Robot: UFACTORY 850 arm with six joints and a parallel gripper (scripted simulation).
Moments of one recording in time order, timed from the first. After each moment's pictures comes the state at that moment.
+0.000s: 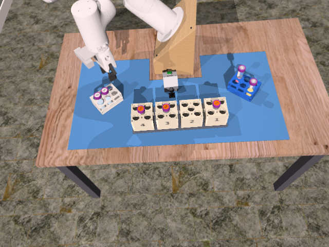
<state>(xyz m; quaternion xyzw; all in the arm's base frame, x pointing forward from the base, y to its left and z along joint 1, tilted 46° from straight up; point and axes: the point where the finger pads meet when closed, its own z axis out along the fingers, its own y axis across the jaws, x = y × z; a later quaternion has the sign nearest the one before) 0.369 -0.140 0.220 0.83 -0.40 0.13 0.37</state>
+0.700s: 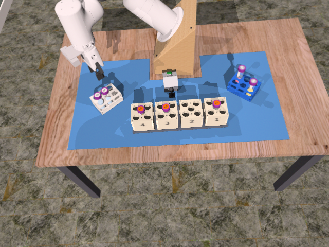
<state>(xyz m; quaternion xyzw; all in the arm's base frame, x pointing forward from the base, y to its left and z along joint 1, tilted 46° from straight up) 0.359 -0.176 0.258 0.83 -0.40 0.13 0.37</state>
